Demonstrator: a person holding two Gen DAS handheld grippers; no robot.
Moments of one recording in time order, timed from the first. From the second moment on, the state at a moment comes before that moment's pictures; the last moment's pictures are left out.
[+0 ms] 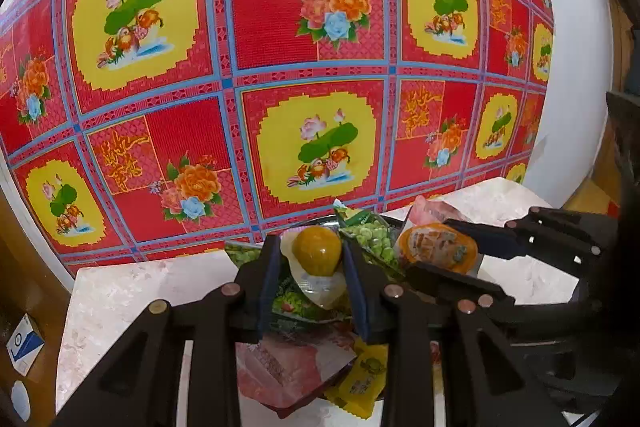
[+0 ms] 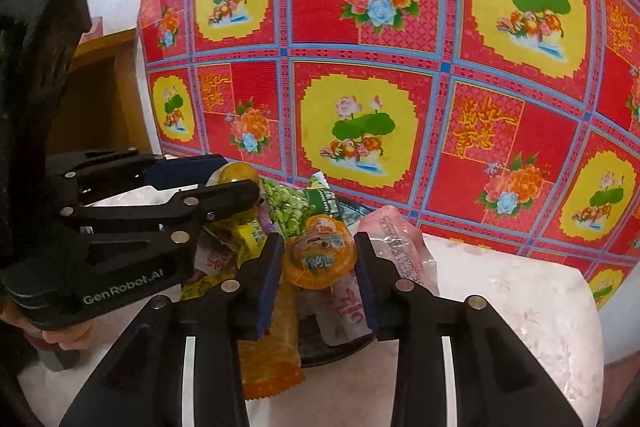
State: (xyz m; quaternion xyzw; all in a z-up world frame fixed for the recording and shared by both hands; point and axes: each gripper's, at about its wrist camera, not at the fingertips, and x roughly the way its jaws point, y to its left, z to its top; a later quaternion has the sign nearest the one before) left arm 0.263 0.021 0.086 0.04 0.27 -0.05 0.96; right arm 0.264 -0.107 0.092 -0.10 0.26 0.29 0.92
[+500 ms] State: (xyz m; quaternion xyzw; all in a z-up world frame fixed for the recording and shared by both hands) left arm 0.261 0.027 0.086 0.05 0.26 -0.01 0.97; right arm 0.272 -0.111 0.090 -0.09 0.27 0.28 0.92
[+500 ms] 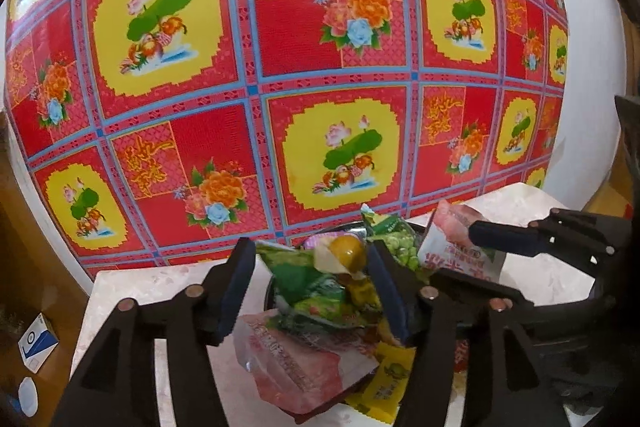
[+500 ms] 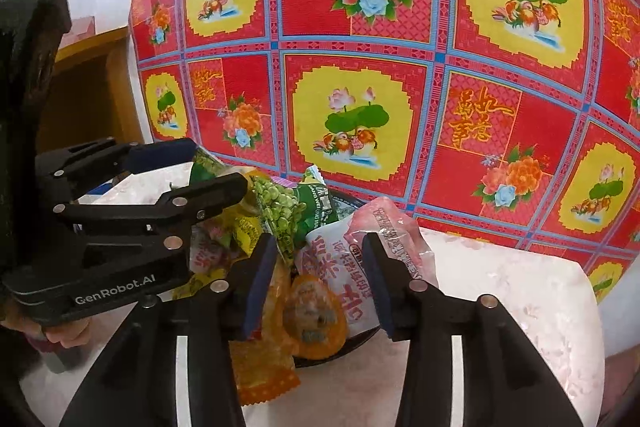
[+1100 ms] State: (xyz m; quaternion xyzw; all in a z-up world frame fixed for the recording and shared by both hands) left arm 0.258 0.035 0.094 0.03 0.26 -0.03 0.97; right arm 0.275 -0.146 0.115 -0.02 0.24 0.28 0.93
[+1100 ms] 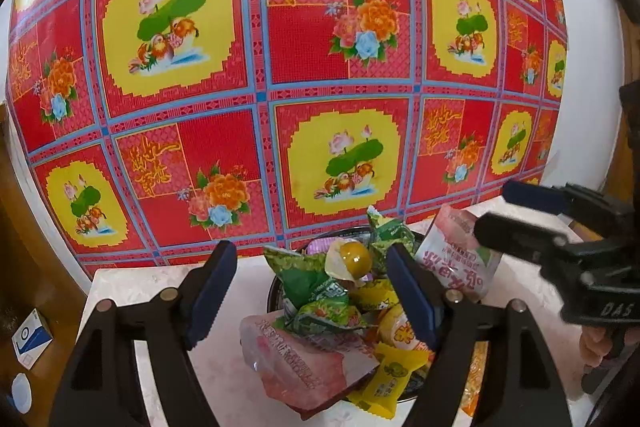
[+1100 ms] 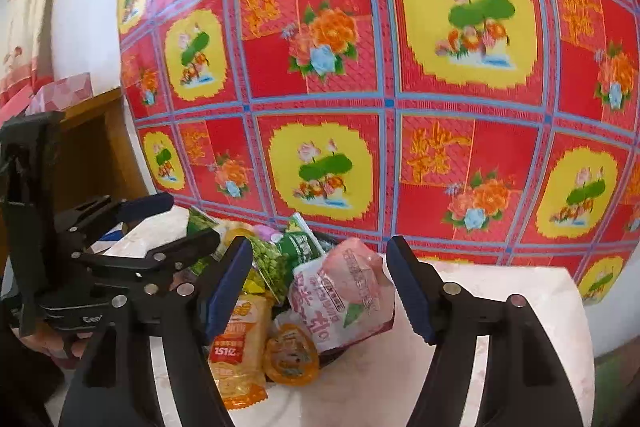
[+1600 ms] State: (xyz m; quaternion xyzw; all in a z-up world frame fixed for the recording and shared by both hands) left arm 0.229 0.063 0.129 -0.01 0.28 -0.06 0.96; right arm 0.276 -0.134 0.107 -0.08 0.29 0.29 0.91
